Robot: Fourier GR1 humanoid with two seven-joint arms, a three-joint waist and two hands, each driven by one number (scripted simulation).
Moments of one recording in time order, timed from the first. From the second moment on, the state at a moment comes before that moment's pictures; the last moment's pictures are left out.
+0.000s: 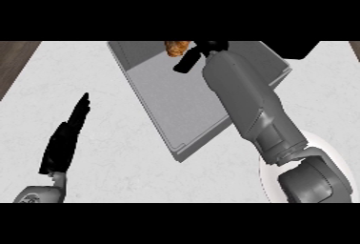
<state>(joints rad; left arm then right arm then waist) -0.07 0.26 -0.08 -1.53 -0.12 0.12 0.10 -1.34 0.00 -0.11 -0.30 0.73 -0.19 0.14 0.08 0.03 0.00</state>
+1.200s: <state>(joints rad) -0.03 0.26 -0.04 -1.56 -0.12 0.11 0.11 -1.24 -0.23 -0.55 -0.35 0.31 -0.37 -0.22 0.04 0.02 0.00</state>
